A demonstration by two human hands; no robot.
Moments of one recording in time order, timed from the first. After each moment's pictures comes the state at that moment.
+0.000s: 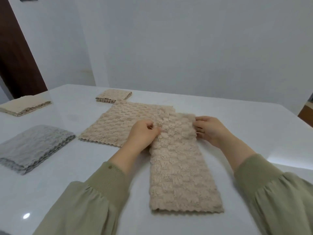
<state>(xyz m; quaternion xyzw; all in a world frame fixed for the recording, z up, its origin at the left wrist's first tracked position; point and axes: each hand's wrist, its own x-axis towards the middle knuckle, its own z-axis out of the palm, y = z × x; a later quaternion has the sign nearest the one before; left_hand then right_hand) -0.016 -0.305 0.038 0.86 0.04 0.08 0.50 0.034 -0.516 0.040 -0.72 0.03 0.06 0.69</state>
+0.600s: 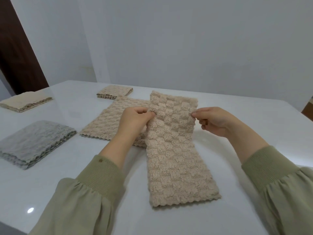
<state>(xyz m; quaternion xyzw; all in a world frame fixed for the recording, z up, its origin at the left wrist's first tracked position) -0.021 -0.292 0.062 0.79 0.05 0.15 0.60 0.035 -0.523 0.063 -0.75 -0.04 0.12 0.65</state>
